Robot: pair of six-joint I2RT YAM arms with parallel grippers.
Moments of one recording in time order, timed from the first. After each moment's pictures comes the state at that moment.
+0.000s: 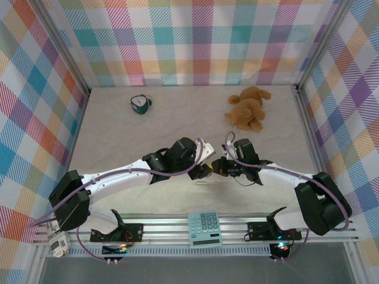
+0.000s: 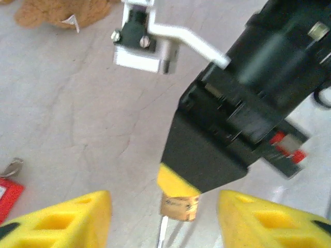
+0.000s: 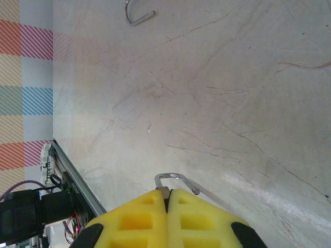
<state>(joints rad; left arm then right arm) -0.96 1.42 0.96 -0.23 0.01 0.04 0.52 1.35 0.52 0.06 -0.60 0.73</state>
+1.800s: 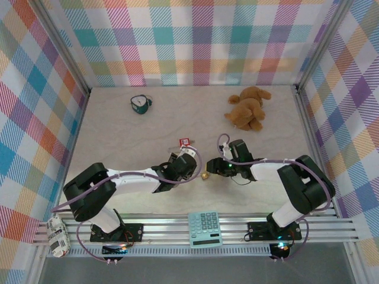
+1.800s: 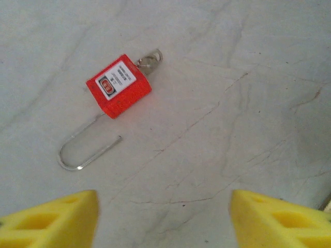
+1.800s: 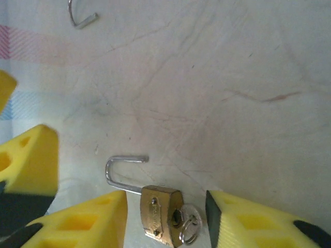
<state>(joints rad) -0.96 1.54 0.73 0.02 -0.54 -0.22 0.51 1.53 0.56 0.13 -0.51 0.65</state>
